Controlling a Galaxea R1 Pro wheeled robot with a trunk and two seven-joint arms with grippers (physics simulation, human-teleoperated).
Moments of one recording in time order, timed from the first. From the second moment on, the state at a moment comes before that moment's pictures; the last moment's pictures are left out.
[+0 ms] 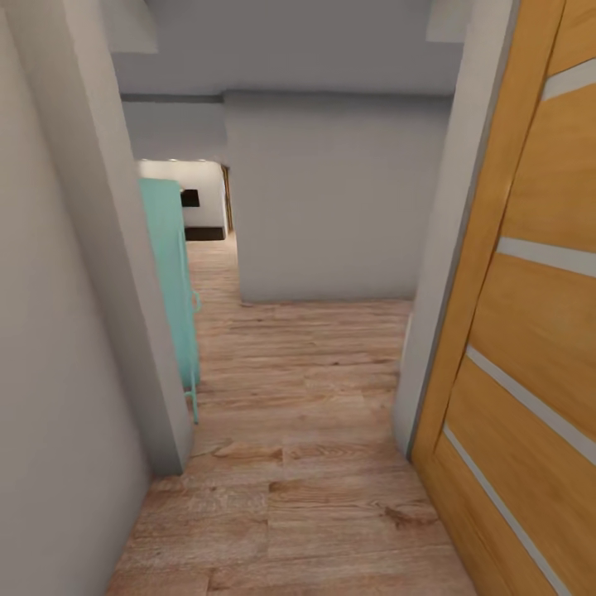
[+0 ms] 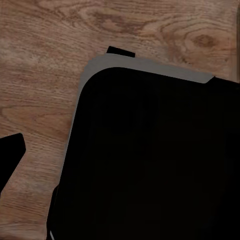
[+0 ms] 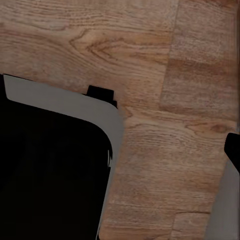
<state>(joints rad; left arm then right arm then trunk) 0.00 0.00 0.04 -0.06 0.22 -0.13 0.02 -0.13 -0.07 0.45 0.03 -0.23 -0.15 0.03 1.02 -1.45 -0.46</state>
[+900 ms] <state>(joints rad) 0.00 0.00 0.05 -0.06 0.22 -0.13 0.02 -0.13 -0.06 0.45 0.03 -0.24 -0.14 0.04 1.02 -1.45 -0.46</state>
